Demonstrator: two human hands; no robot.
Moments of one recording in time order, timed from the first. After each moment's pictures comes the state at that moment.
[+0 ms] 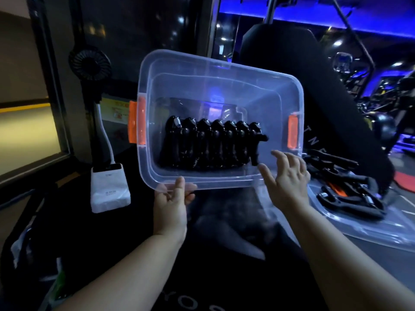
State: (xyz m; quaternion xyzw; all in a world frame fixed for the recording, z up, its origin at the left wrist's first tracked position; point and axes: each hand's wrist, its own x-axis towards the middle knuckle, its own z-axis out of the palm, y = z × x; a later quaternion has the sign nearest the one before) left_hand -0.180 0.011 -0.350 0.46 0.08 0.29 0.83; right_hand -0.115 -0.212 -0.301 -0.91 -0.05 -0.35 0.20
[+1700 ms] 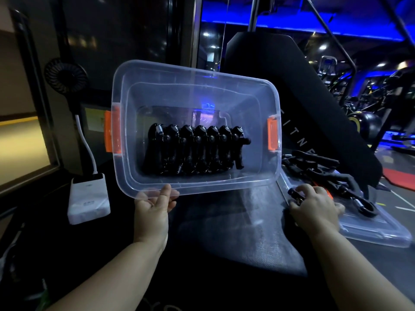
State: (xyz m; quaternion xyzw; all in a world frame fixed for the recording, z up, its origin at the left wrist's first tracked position) left_hand -0.183 0.005 -0.348 0.50 0.06 0.30 0.81; right_hand -0.127 -0.320 -0.331 -0.95 0.16 -0.25 0.10
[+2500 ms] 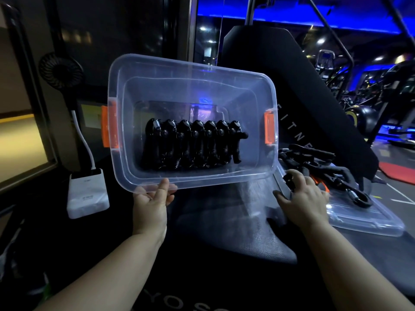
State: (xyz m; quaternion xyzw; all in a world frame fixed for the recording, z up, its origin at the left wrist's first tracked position) left_hand -0.185 0.004 -0.346 0.50 0.07 0.29 0.81; right_hand -0.140 -0.304 -0.330 -0.94 0.05 -0.31 0.15
